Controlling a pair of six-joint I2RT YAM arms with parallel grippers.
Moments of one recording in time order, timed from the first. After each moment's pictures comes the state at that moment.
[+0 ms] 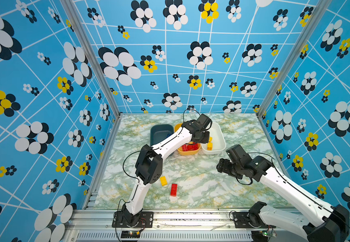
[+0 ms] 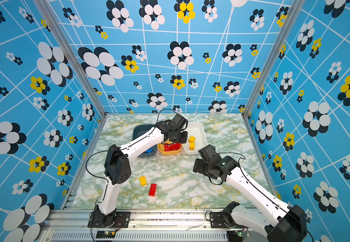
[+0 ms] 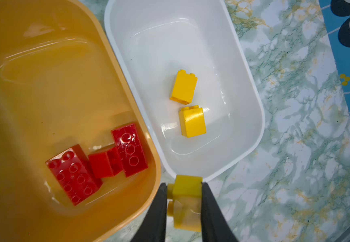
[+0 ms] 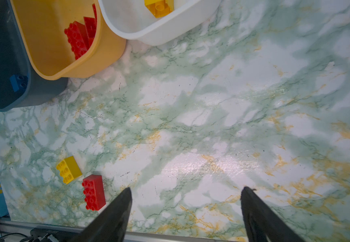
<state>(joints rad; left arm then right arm) -0.76 2.19 2.06 -0.83 0.03 -0.51 0.61 1.07 0.89 -0.93 0.07 0.83</state>
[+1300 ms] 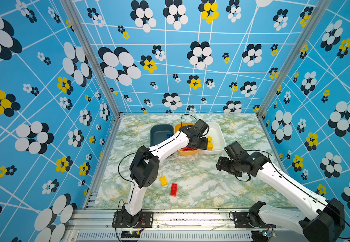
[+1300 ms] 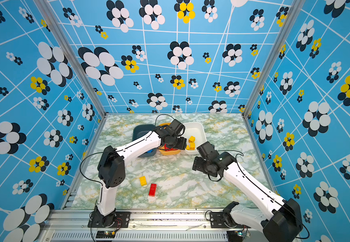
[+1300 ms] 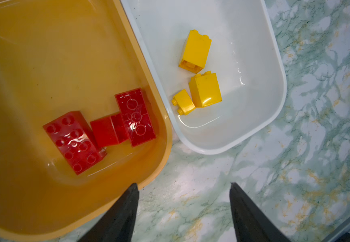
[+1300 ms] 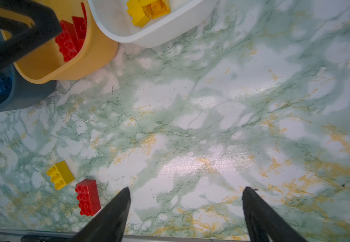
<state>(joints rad) -0.77 2.00 1.75 -0.77 0.04 -0.53 0.59 1.16 0.95 -0.95 0.06 0.80</state>
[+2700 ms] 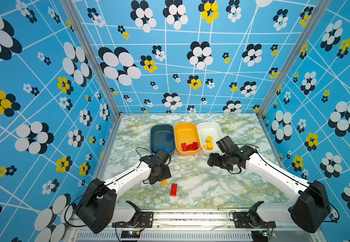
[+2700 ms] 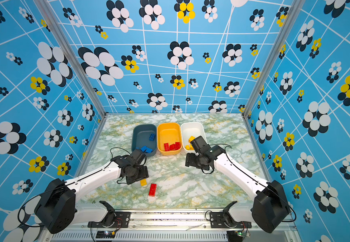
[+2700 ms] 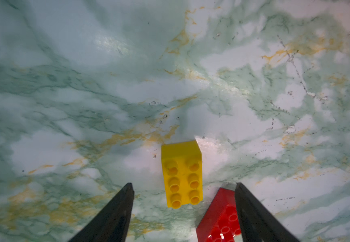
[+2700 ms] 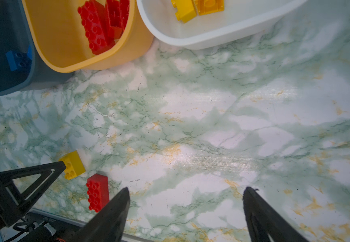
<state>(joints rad) -0.57 1.34 0.75 -0.76 0.04 -0.90 0.59 1.34 1.03 -0.84 -0.04 0.68</state>
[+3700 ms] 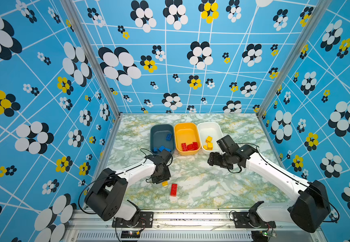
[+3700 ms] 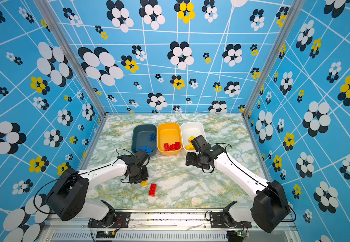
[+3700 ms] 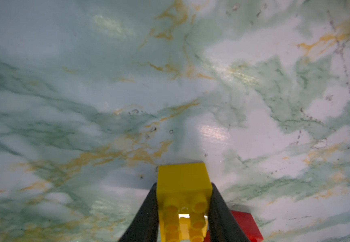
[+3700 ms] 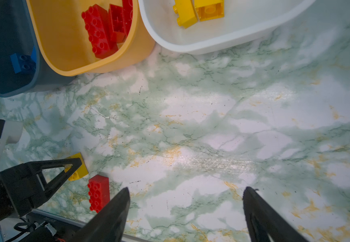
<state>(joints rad) -0.57 1.46 0.76 -0.73 0.09 -0.89 0.58 1.33 1.04 -0.84 -0.04 0.67</state>
